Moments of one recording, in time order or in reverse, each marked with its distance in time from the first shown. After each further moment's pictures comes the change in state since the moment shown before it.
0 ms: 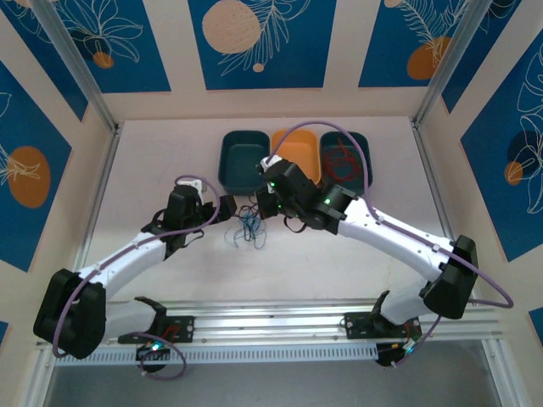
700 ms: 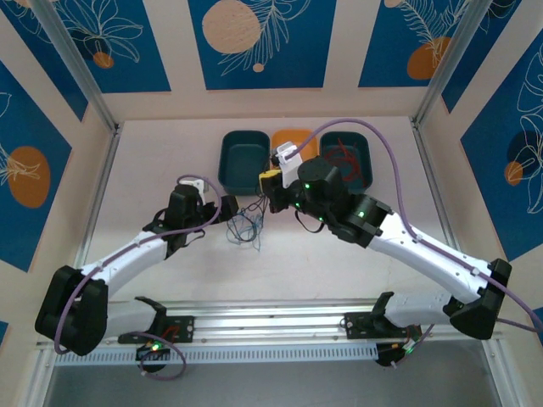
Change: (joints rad) left arm 0.000 0.021 0.000 0.029 0.026 0.006; right arm 0.002 -0.202 -0.082 0.230 -0.037 -0.187
